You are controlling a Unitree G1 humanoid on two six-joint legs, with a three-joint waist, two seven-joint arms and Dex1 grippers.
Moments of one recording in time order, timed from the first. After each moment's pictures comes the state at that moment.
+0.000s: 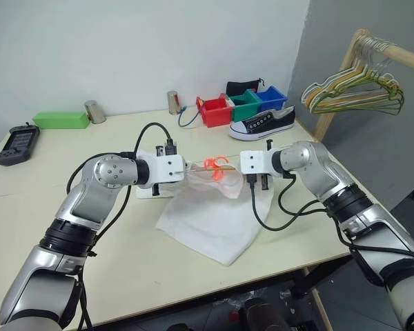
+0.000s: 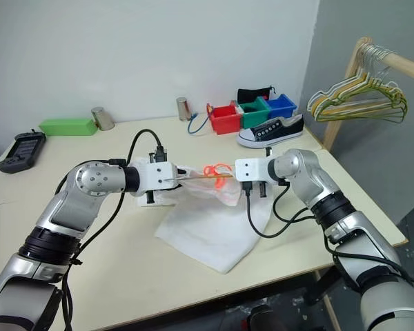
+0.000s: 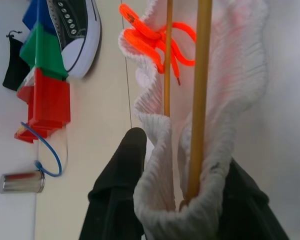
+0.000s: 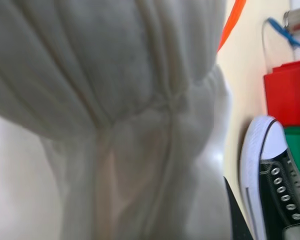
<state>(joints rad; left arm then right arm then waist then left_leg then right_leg) -0.62 0.76 -0.22 0.09 0.19 0.01 -1.00 -0.95 -0.50 0.52 0.44 -0.37 0.10 0.98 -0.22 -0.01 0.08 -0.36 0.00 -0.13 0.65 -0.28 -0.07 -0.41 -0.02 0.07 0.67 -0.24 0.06</state>
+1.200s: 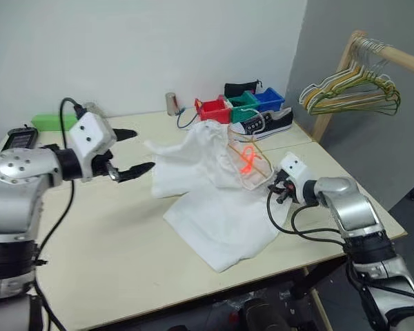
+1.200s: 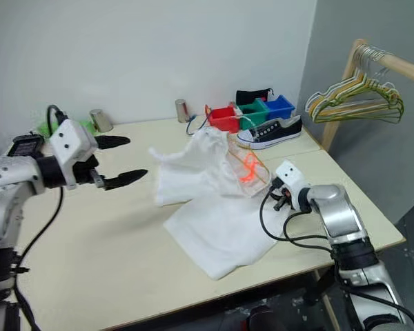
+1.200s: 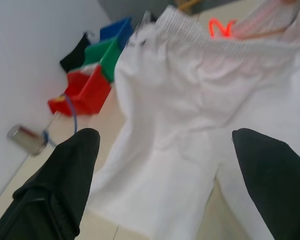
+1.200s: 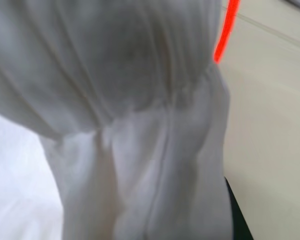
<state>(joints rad) -0.45 0.81 0.14 -0.16 -0.32 0.39 -1.01 -0.50 -0.45 0.08 -0.07 -0.05 0.92 0.80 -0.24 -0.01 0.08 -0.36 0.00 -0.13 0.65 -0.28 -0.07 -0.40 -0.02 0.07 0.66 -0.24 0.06</state>
